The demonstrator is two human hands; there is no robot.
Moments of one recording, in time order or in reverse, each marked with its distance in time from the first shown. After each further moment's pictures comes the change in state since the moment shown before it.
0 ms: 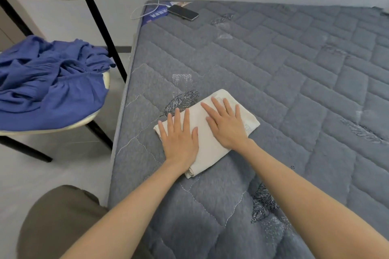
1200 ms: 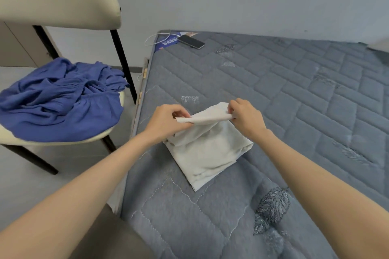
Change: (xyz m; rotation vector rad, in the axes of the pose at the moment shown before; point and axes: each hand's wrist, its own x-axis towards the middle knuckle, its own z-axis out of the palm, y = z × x) left_hand 0.041 -0.049 -0.135 -0.712 -0.013 0.244; right_hand 0.022 -0.004 -0.098 -0.097 0.198 -0.039
